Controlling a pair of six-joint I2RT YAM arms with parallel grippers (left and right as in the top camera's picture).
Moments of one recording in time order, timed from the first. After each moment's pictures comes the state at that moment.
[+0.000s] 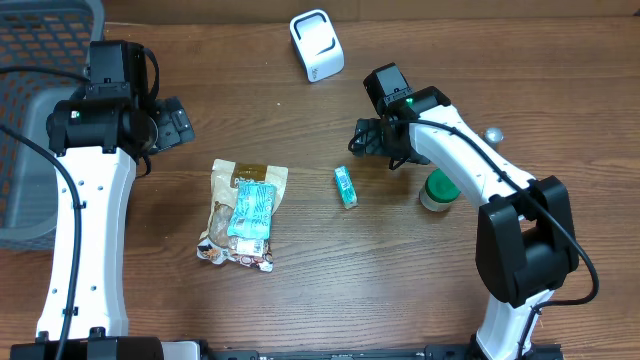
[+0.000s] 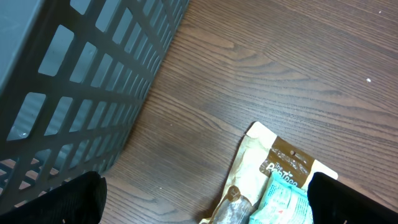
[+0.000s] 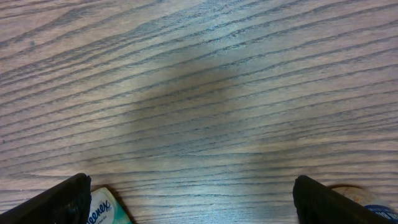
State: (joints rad) left arm 0.04 1.54 1.59 -1.17 -0.23 -0.36; right arm 0.40 1.99 1.54 -0.90 0.10 0.54
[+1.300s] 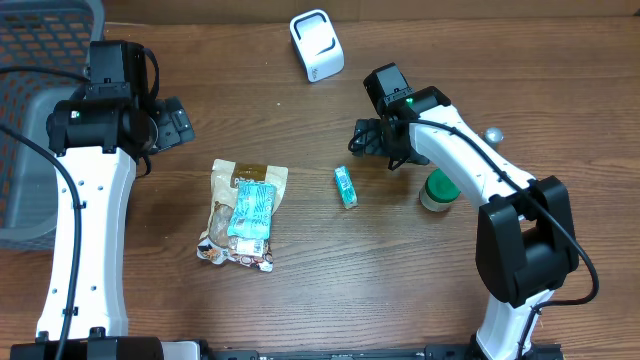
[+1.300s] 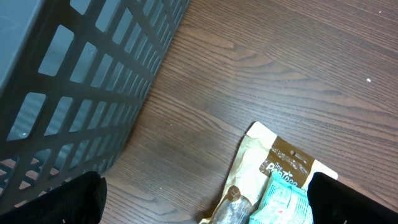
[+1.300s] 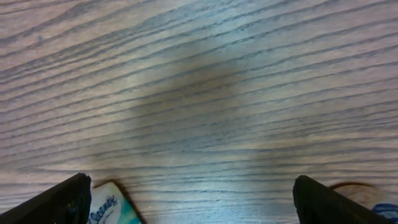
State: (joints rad) left arm 0.04 1.54 1.59 -1.17 -0.23 -0.36; right arm 0.40 1.99 1.54 -0.90 0.07 0.54
